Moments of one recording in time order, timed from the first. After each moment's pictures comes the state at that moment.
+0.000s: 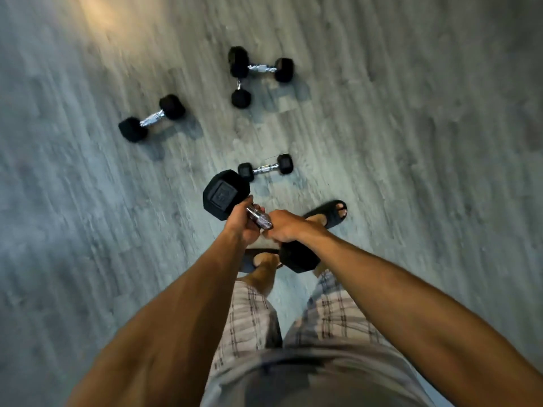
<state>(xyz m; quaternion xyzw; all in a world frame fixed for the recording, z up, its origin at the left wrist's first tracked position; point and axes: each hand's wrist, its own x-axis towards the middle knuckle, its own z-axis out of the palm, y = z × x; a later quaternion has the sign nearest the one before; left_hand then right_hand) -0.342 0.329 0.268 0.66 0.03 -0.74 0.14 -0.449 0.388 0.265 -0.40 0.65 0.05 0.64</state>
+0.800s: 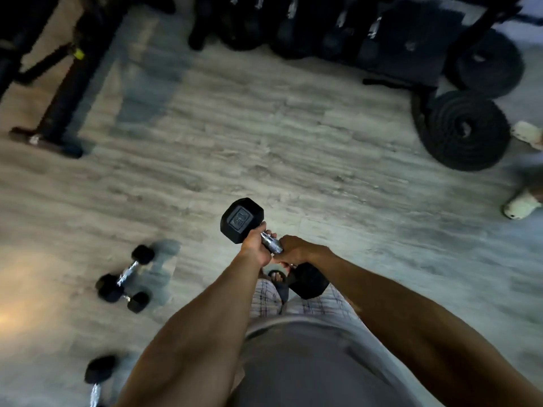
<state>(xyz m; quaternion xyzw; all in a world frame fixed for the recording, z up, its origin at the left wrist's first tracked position) -0.848 0.457 0.353 0.56 -0.31 -0.72 -0.25 -0.856 0.579 0.340 -0.05 0.78 -0.27 0.57</state>
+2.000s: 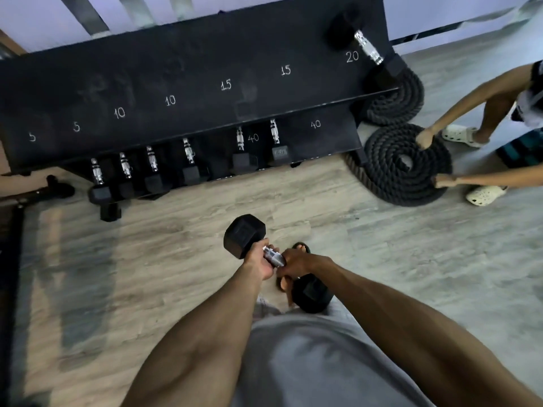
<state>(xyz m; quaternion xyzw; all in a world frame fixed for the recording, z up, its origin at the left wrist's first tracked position) -1.471 0.681 0.359 0.48 -0.45 -0.63 -0.41 -1.421 0.793 0.354 0.11 0.78 -0.39 0.48</state>
